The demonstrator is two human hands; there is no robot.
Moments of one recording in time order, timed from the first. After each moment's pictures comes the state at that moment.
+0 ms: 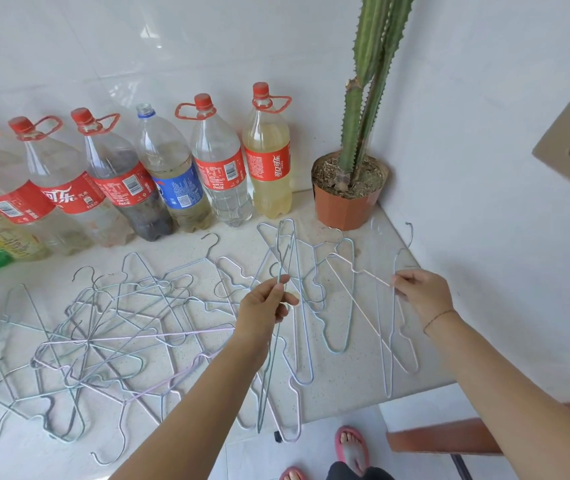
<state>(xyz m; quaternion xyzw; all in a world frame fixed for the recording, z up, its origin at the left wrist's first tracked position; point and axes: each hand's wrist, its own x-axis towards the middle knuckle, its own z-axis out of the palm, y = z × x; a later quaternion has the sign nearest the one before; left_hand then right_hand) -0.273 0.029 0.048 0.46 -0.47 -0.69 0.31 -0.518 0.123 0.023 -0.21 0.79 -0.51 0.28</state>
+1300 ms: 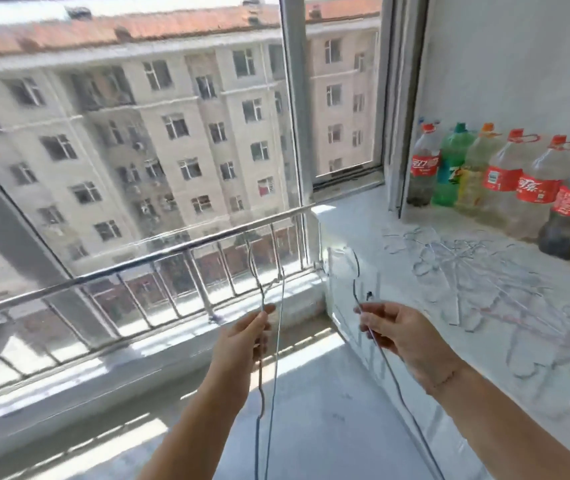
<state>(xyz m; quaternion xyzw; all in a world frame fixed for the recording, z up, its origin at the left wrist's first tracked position) 0.010 0.560 0.139 0.64 -0.10 -0.25 0.72 -0.147 0.382 0.154 -0.61 0.26 -0.21 0.71</state>
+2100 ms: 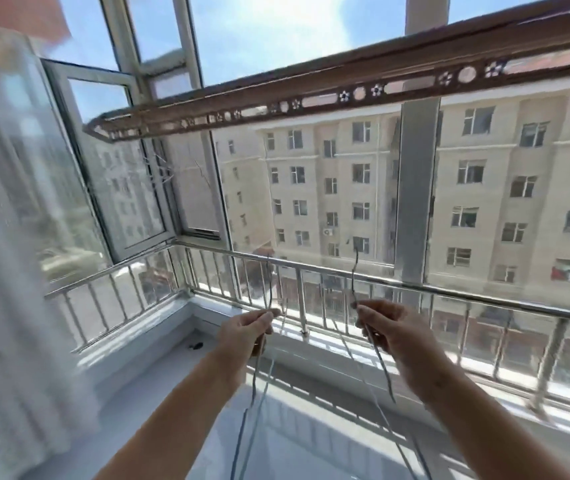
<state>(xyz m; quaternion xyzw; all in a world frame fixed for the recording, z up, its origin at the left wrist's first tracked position) 0.051 1.224 0.256 0.69 0.12 0.09 0.71 0.089 1.003 0.254 -0.62 -0.11 0.03 0.78</state>
